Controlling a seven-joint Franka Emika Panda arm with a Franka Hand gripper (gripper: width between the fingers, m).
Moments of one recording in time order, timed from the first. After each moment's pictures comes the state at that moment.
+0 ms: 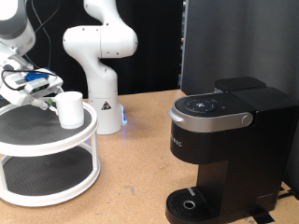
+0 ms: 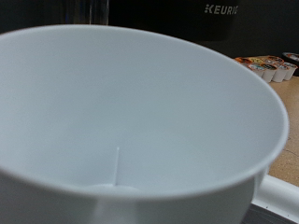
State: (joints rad) arm -0.19 -0.52 -0.98 -2.82 0.59 1.99 -1.68
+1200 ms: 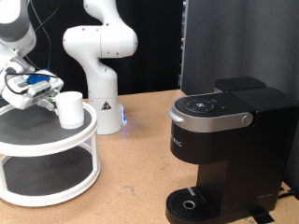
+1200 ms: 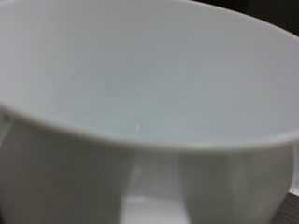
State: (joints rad) arm -0.19 -0.50 -0.97 -2.82 0.57 2.00 -1.68
